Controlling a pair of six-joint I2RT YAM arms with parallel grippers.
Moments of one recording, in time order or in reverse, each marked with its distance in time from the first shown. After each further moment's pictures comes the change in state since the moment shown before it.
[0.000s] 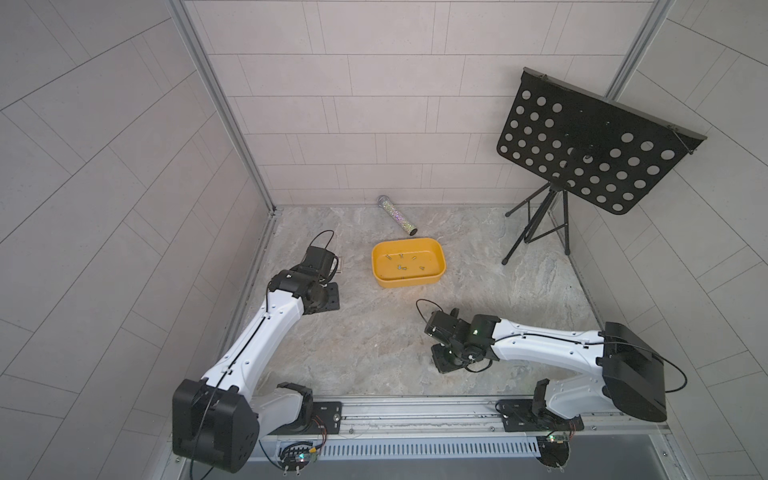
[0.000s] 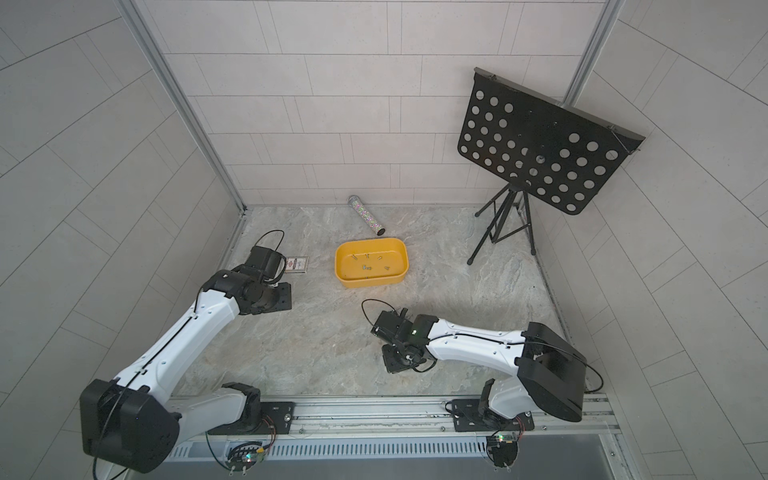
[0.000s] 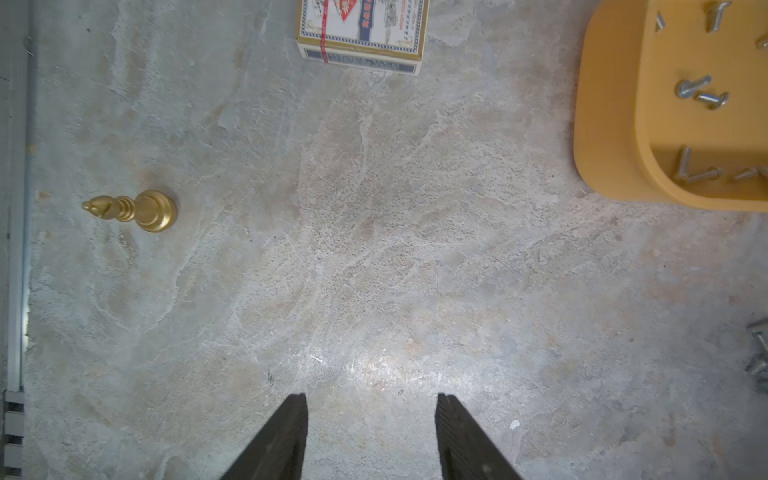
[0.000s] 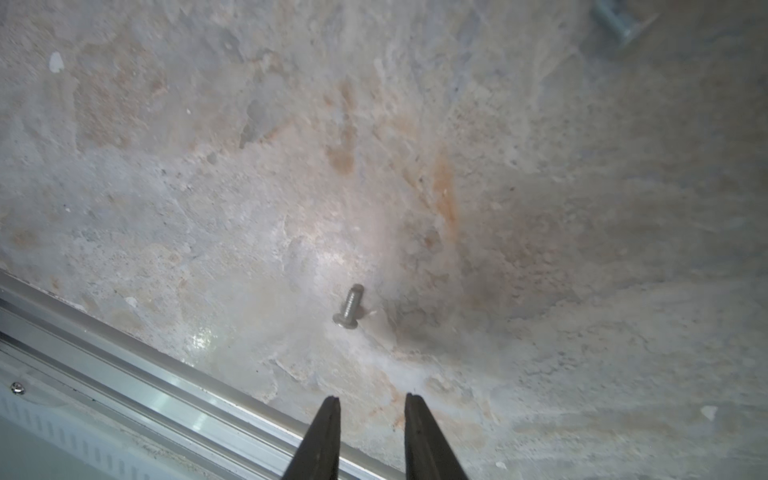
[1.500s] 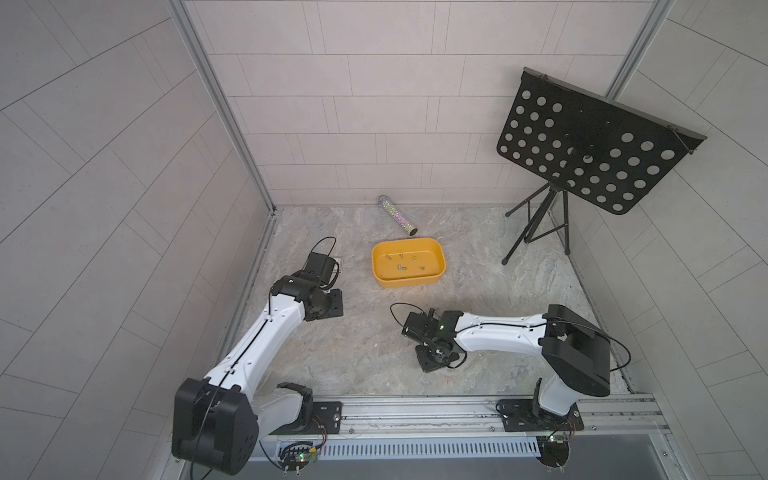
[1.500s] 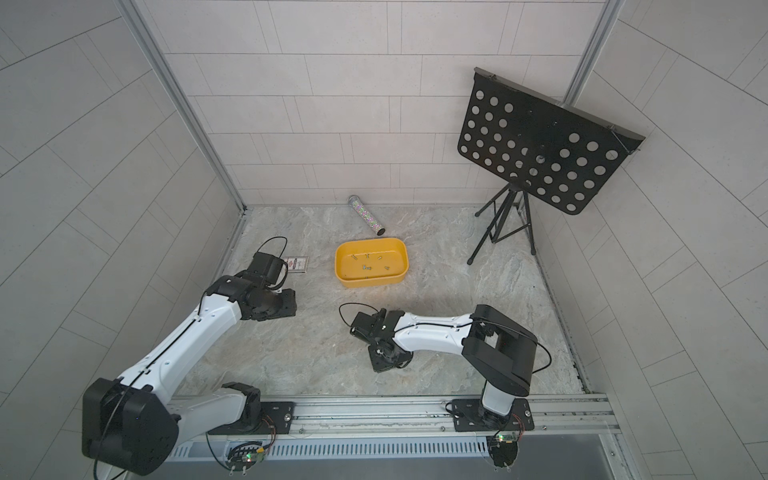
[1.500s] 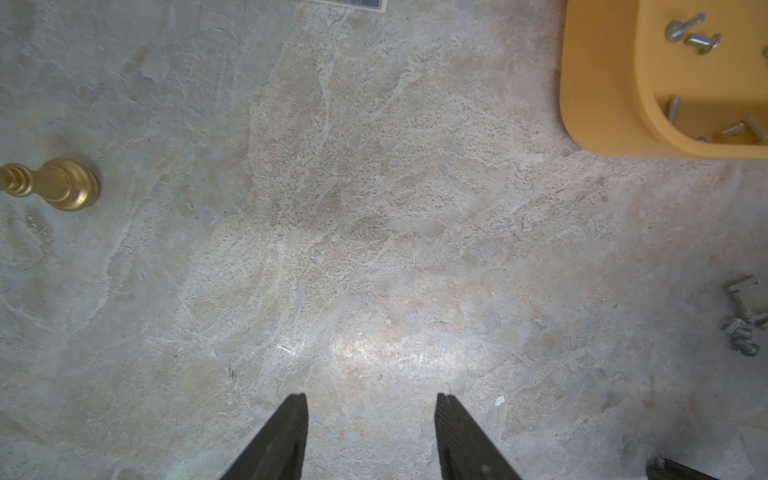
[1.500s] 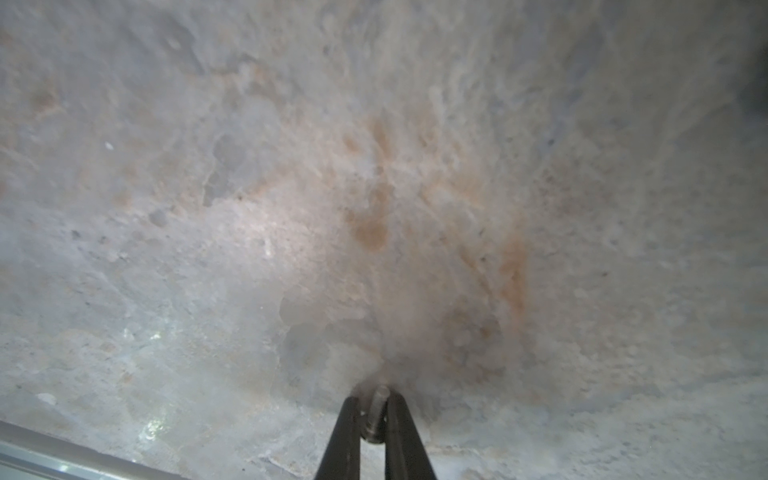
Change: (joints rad) left arm -0.007 -0.009 -0.055 0.030 0.078 0.008; right arm 0.034 0.263 0.154 -0.047 0.042 -0.006
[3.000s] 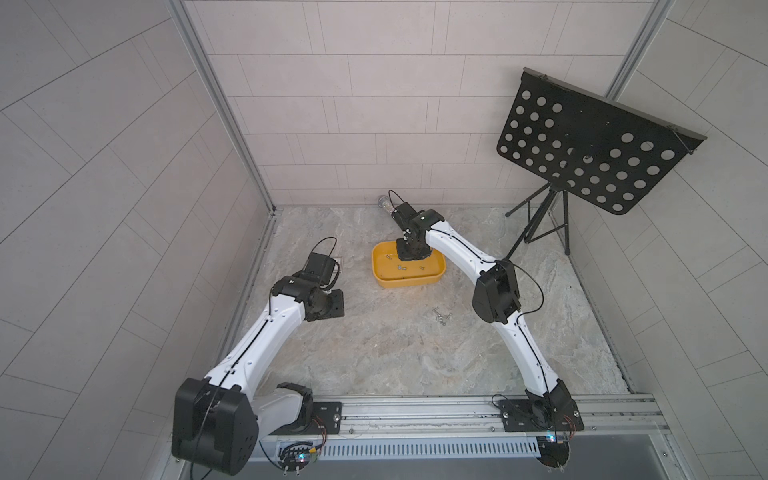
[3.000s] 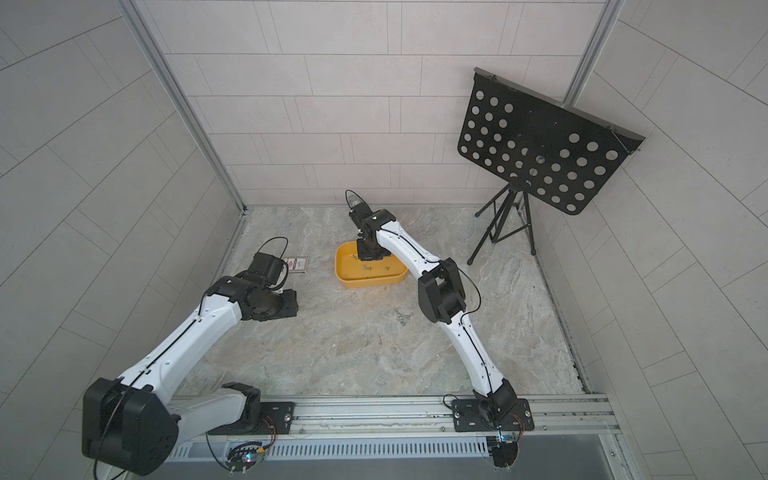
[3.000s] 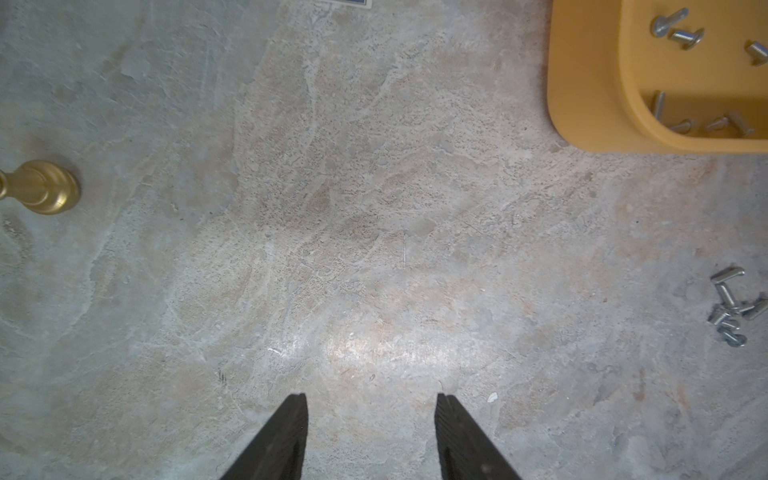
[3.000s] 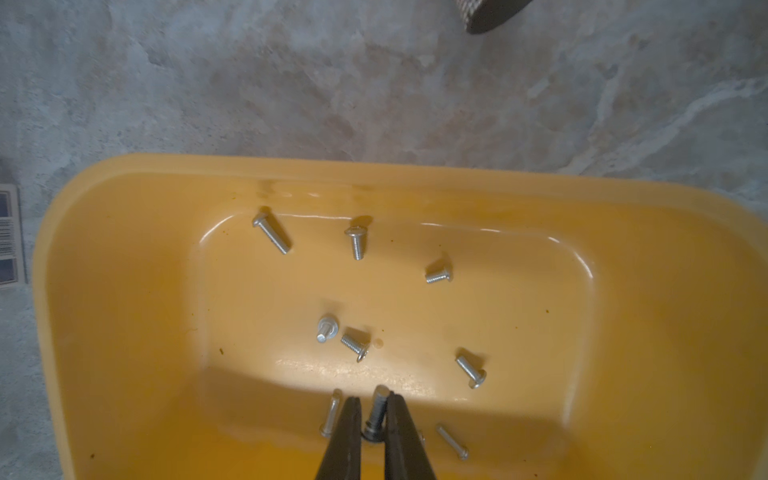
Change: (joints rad) left arm -0.003 0.000 -0.005 0.011 0.023 0.006; right arm -0.492 0.812 1.469 -0.447 0.068 -0.314
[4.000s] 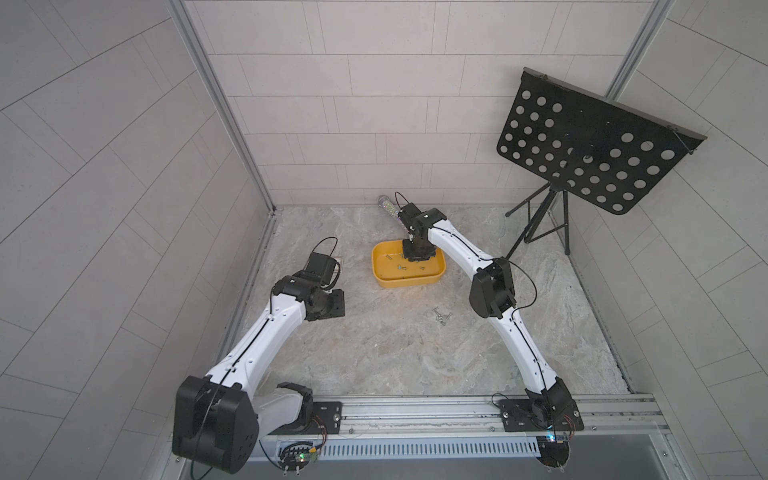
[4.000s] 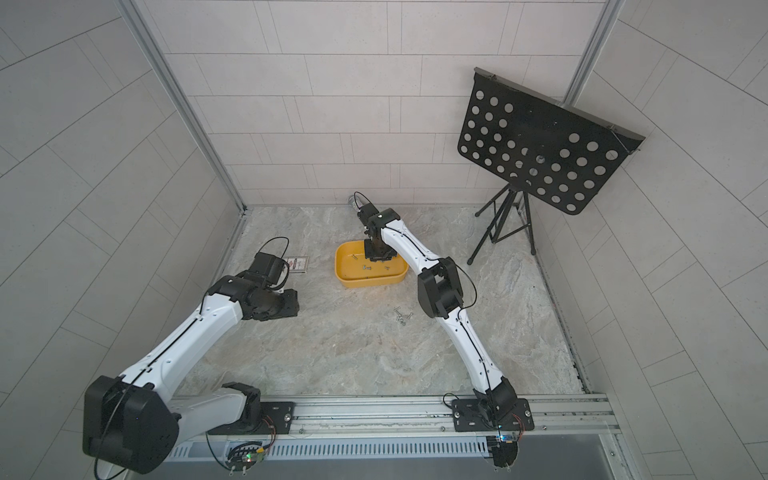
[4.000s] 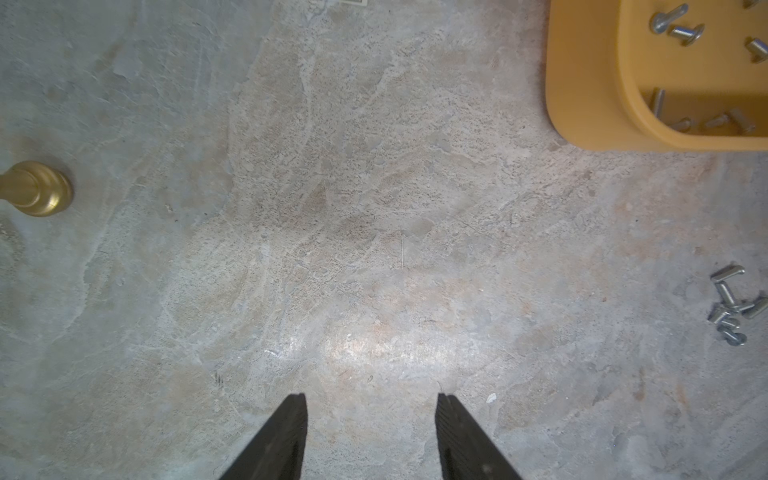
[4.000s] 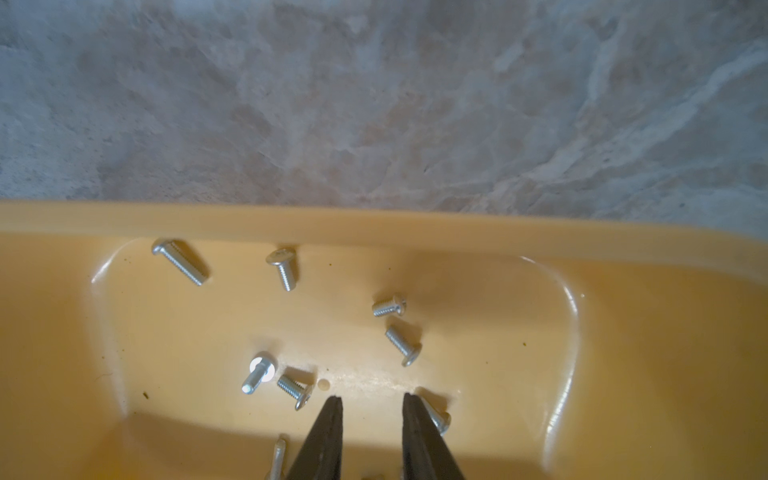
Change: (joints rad) left arm -0.002 0.008 0.000 0.006 0.003 0.000; right arm -0.051 0.086 0.090 -0.069 -0.026 -0.018
